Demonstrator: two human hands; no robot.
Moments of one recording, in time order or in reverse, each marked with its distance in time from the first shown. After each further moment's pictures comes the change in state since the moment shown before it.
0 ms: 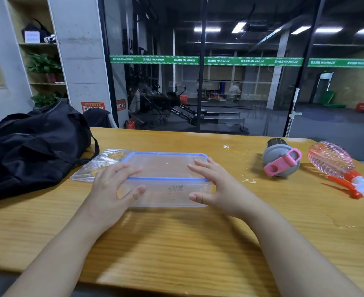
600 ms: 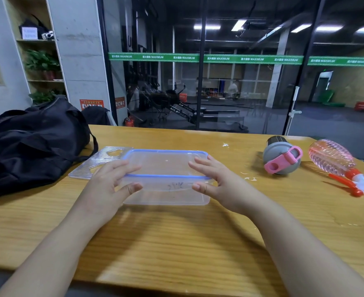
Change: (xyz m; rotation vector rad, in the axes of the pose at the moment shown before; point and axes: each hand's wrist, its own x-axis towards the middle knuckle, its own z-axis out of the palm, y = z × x) left_hand 0.004 -0.006 -0.001 -0.077 0.001 -0.001; right_hand -0.001 -0.003 -0.007 0.063 -0.044 0.036
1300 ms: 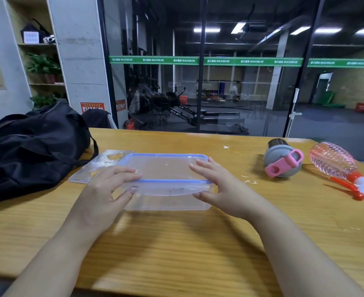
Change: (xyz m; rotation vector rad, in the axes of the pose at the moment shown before) left_hand -0.006 0.004 -0.004 0.112 0.126 0.217; right_hand 0.001 0.006 0.002 -0.060 0.015 -0.038
